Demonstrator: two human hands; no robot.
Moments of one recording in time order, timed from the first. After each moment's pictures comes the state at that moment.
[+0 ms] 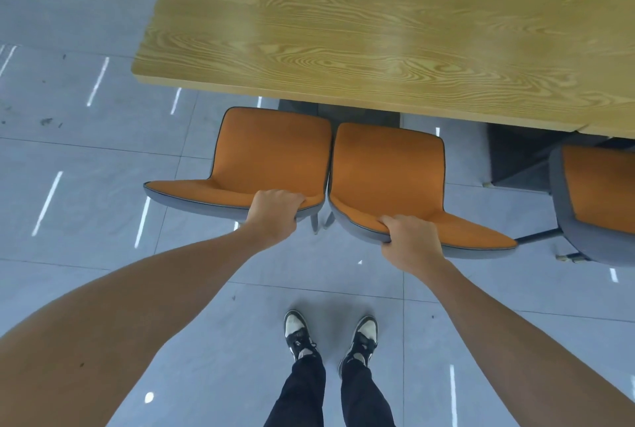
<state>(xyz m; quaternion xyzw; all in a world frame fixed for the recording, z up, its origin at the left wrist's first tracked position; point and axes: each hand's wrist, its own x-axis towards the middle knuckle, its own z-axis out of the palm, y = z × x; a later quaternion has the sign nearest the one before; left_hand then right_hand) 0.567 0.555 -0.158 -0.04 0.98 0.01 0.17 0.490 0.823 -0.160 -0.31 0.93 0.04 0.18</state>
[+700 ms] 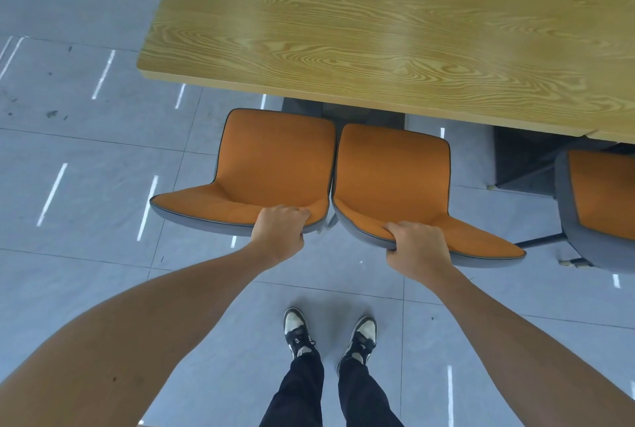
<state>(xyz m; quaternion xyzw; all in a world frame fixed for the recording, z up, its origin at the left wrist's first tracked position) 0.589 0.574 -0.170 -0.05 0.98 0.02 0.17 0.492 0.834 -0.162 -0.33 0.93 0.00 0.14</state>
